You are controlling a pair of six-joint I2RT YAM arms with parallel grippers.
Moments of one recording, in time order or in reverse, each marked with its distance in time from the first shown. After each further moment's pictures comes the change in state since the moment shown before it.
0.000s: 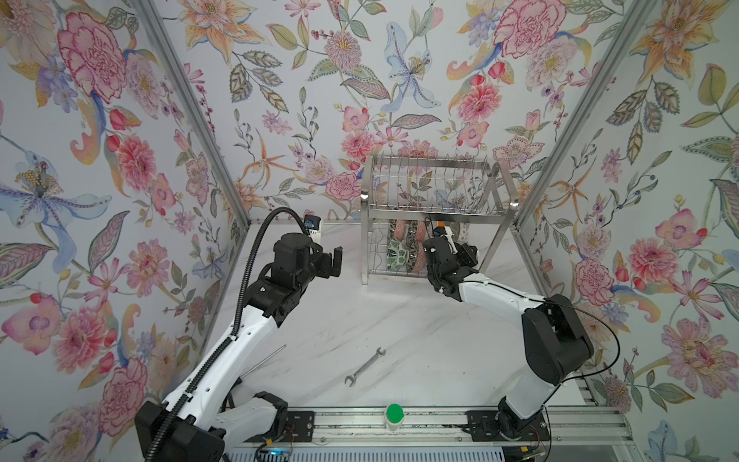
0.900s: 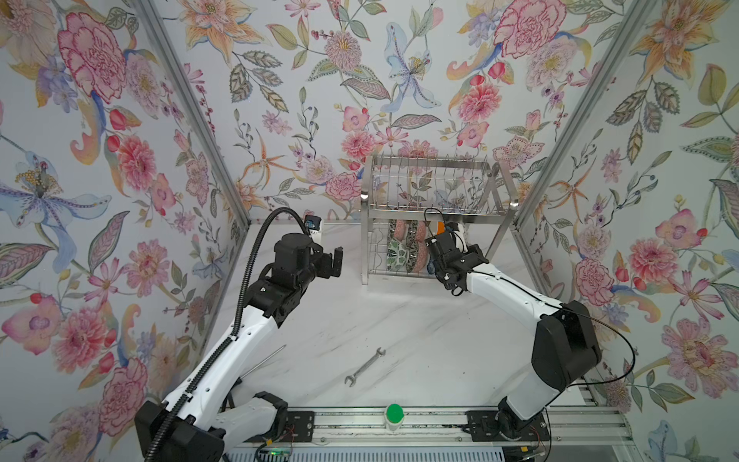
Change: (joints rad) left arm -0.005 0.000 0.000 0.000 -0.005 0.000; right arm -0.017 -0.047 0.157 -0.522 -0.100 0.480
